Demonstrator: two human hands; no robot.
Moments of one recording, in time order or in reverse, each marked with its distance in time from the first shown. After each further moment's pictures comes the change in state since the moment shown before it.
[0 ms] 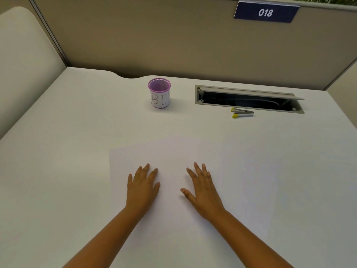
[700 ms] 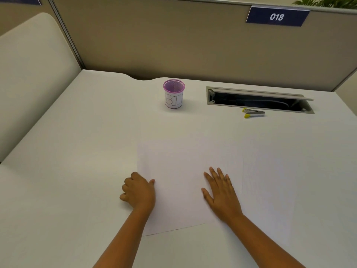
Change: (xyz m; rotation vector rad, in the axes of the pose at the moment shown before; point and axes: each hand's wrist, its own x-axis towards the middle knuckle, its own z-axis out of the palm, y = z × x) left_hand -0.017 -0.017 -0.031 -0.239 0.093 -0.702; right_hand -0.014 0.005 0.026 -0.213 0.086 0.091
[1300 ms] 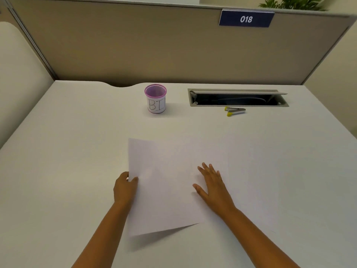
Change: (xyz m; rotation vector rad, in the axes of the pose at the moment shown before) left_hand 0.043 -0.001 -0.019 -0.539 -0.264 0.160; right_hand 0.007 -0.012 -0.026 0.323 -0.003 0.080
